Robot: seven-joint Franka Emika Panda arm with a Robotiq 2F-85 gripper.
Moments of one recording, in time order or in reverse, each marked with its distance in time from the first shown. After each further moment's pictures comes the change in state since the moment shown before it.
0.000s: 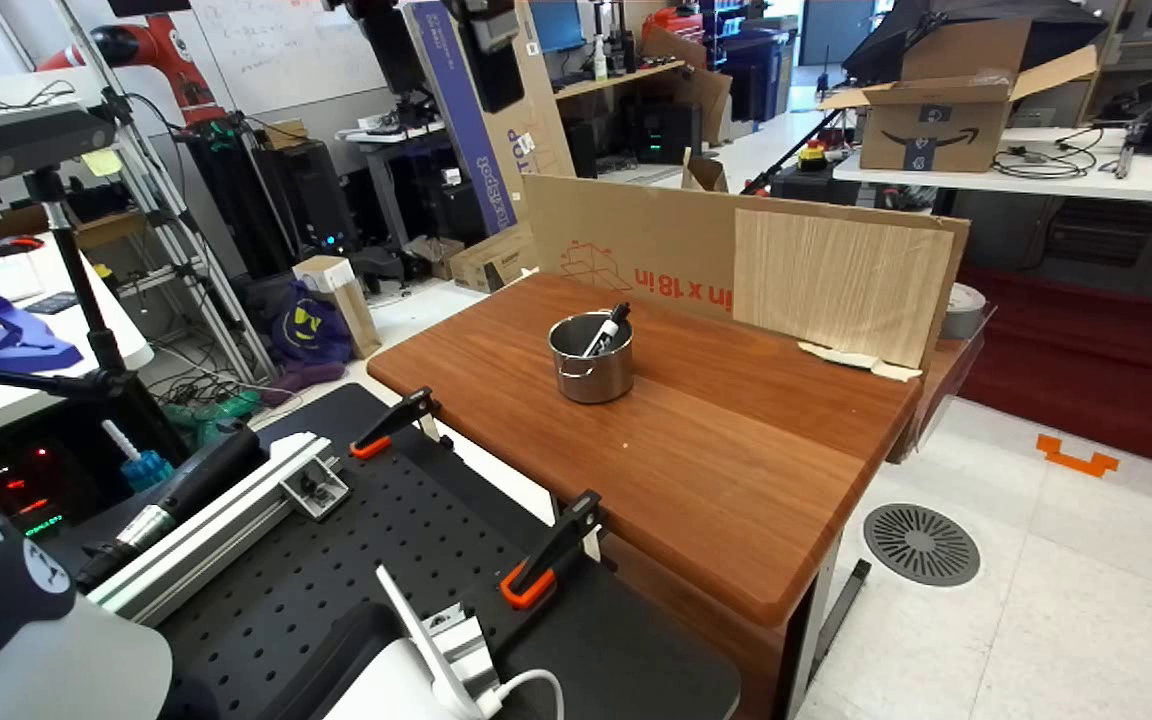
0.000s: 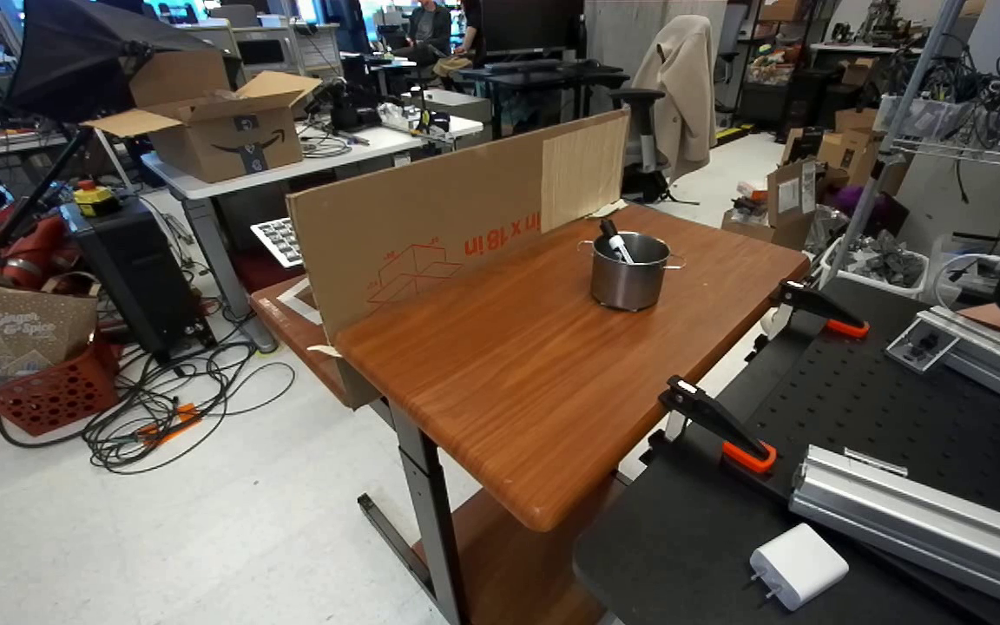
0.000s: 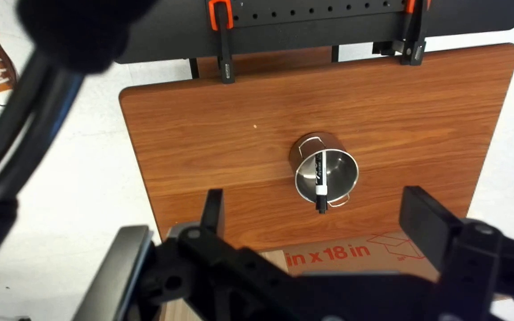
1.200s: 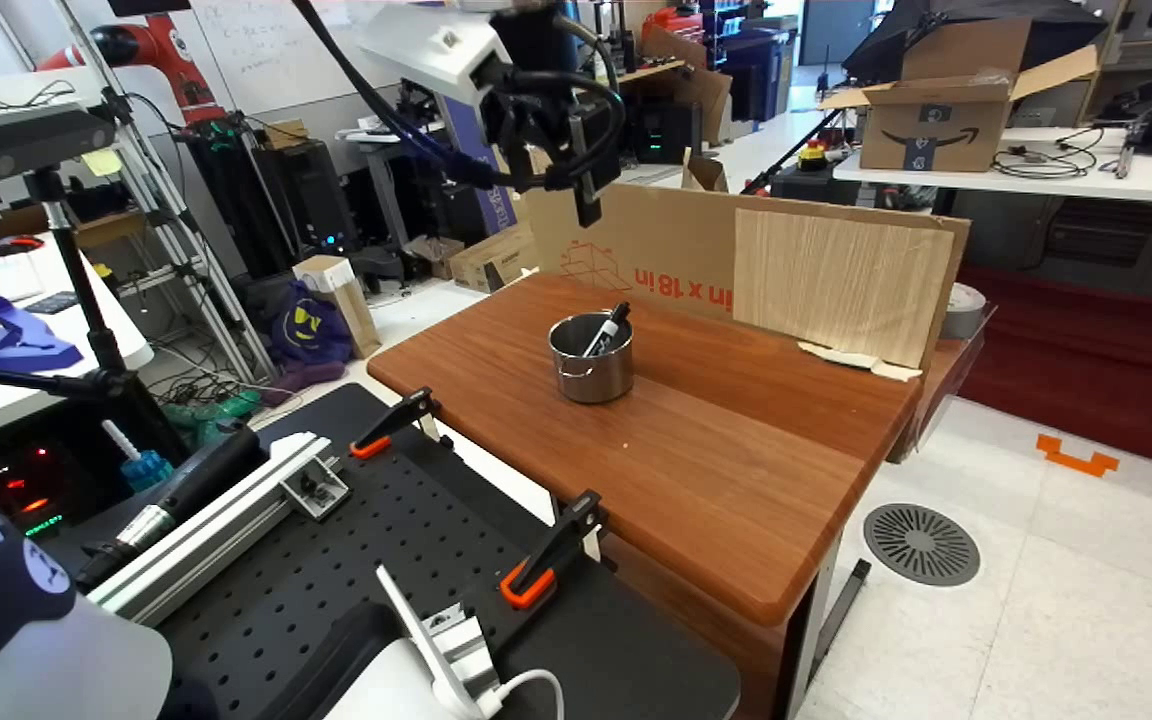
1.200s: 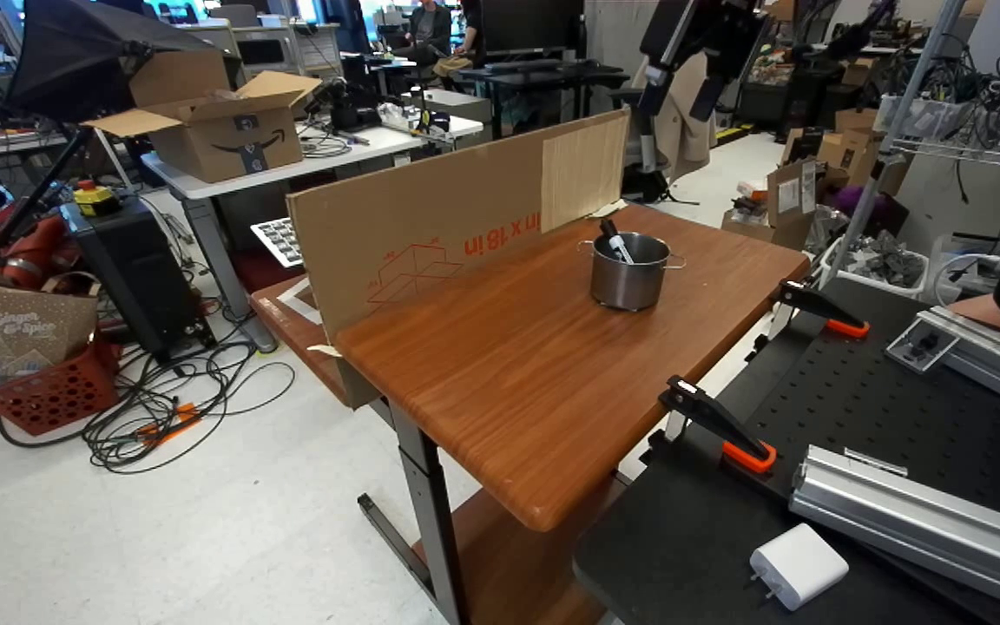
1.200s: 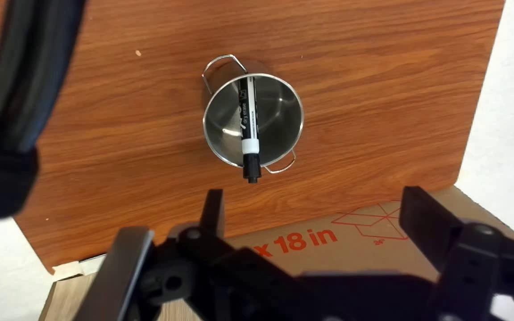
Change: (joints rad) arm 0.232 0.640 0.071 0.157 0.331 0.490 0.030
